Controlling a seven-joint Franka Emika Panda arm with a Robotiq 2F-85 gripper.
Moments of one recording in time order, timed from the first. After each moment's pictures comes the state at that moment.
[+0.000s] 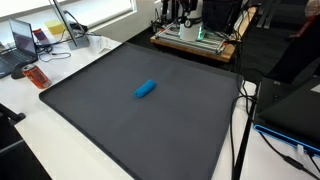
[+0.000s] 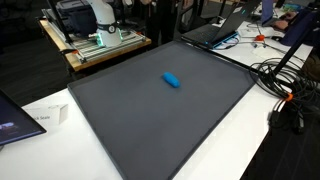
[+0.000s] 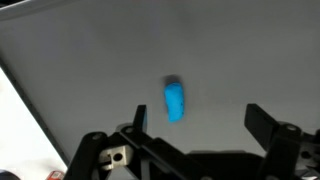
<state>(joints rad) 0.02 -0.35 0.30 -2.46 -0.11 2.18 0.60</state>
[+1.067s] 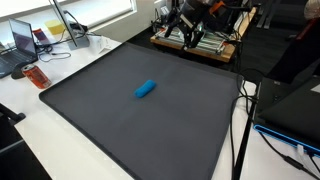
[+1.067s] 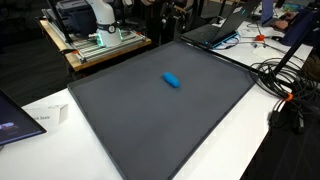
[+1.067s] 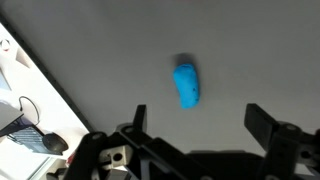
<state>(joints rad) 0.06 -0.04 0.40 -2.38 -0.65 2.24 1.21</state>
